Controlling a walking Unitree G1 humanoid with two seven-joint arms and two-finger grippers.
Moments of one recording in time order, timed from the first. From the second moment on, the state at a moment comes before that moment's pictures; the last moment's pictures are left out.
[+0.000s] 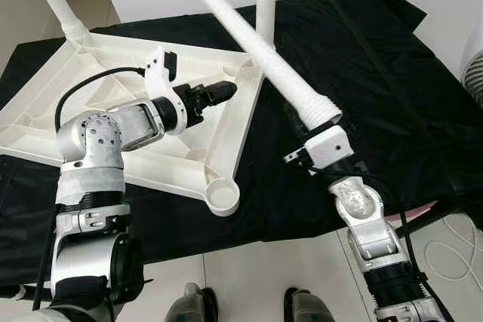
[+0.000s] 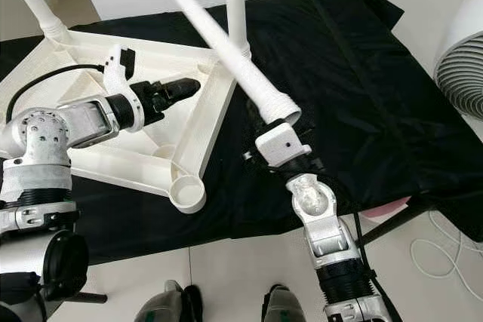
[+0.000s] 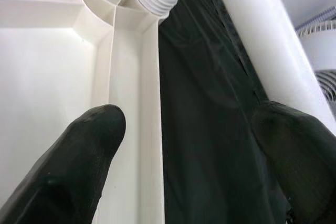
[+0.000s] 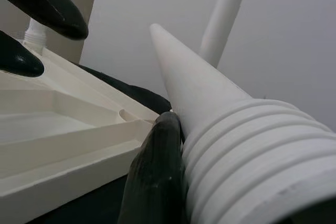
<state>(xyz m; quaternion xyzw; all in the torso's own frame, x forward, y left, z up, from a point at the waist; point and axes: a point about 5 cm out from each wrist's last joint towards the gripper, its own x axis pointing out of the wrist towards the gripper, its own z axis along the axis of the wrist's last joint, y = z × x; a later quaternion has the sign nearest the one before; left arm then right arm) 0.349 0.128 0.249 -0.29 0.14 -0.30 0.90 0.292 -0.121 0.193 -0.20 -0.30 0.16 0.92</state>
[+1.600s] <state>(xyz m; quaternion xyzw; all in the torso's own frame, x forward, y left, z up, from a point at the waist) 0.368 0.097 0.254 -0.38 0.15 -0.29 0.87 0.282 -0.072 0.178 -0.28 -0.34 0.24 0.87</state>
